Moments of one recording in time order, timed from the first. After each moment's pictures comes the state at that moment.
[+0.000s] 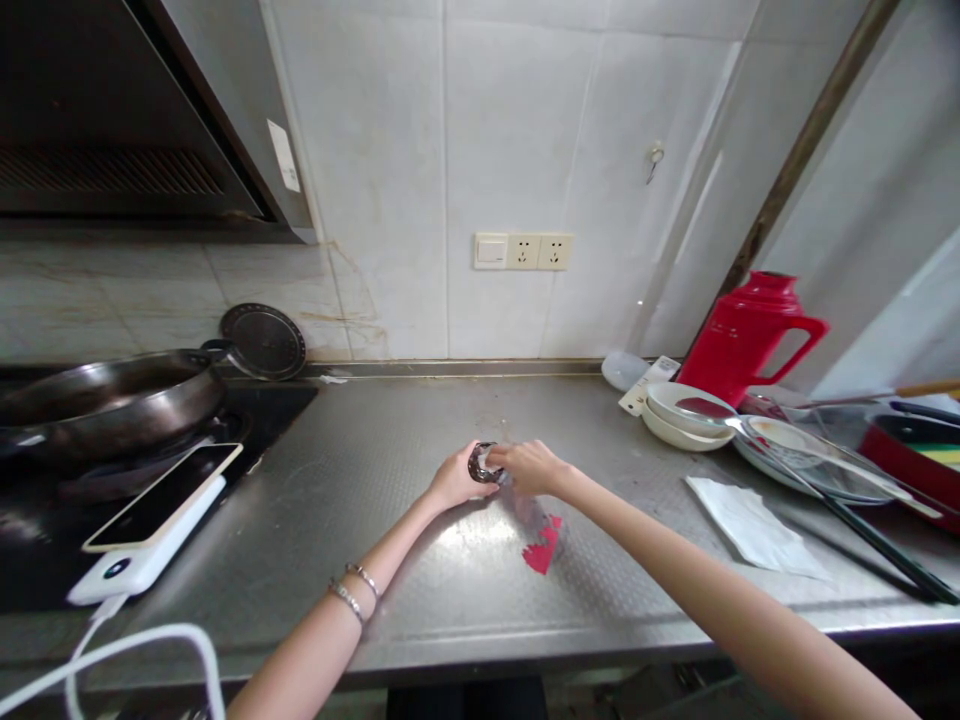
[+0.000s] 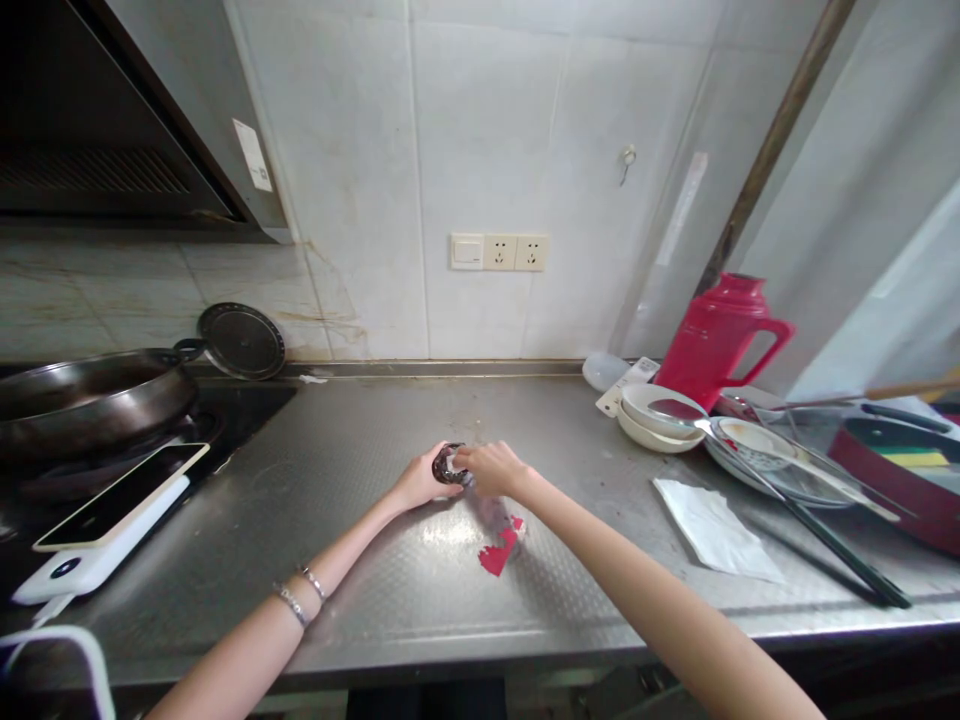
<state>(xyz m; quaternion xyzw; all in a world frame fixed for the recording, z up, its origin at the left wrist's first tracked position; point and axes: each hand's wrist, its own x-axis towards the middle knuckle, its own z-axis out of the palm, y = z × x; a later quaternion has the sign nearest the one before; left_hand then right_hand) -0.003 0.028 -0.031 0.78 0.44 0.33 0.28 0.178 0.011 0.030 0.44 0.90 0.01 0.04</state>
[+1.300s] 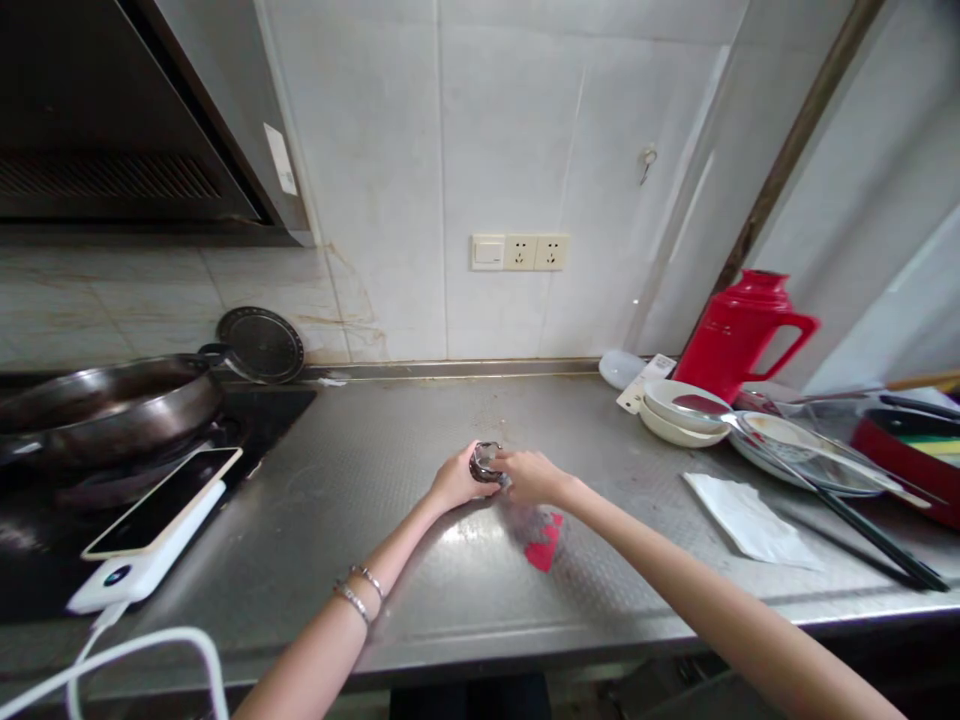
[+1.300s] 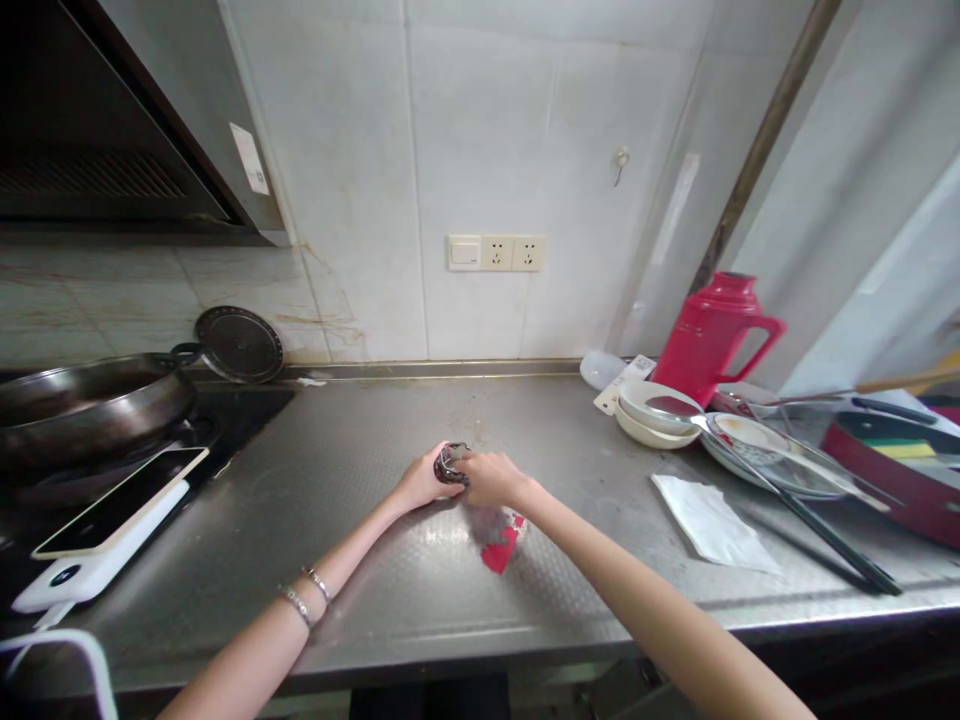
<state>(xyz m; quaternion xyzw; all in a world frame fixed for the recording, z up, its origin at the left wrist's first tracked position) -0.005 0.033 -0.040 0.78 0.44 0.33 0.28 0.164 -0.007 0.031 0.48 0.88 -0.03 0.00</state>
